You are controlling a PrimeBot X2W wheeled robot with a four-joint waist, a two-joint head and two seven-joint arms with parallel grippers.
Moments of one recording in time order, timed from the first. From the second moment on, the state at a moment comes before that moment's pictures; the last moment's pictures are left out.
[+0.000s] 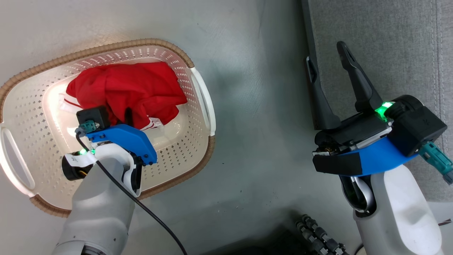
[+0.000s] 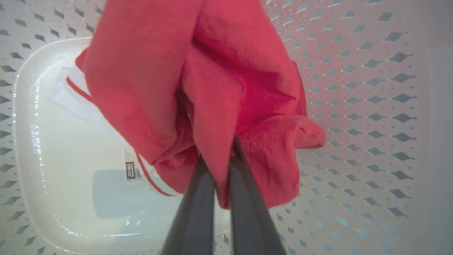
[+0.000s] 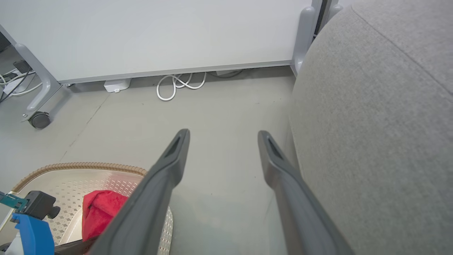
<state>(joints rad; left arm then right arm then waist) -0.84 0.05 -0.21 1.27 -0.48 -0.04 -0.24 -0.45 -0.05 0.19 -0.01 0.20 0.13 -0.20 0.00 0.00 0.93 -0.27</state>
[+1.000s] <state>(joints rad) -0.69 0.05 -0.36 1.27 -0.46 -0.11 -0.26 -0.40 -0.05 0.18 0.12 0.17 0.13 -0.18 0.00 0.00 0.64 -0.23</state>
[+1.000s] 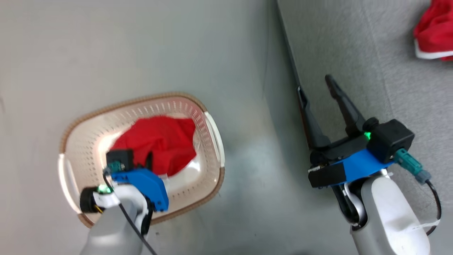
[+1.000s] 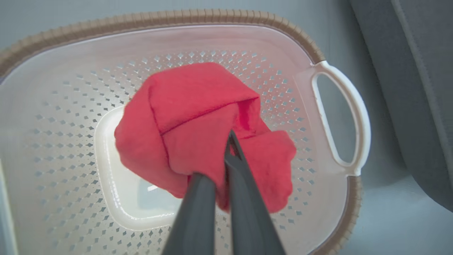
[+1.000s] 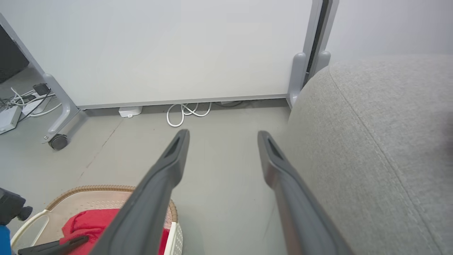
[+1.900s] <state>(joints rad) -0.53 0.05 -0.85 0.92 -0.66 -0.13 -0.26 -0.12 -0.06 0.09 0.16 0.18 0.13 -0.09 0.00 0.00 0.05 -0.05</state>
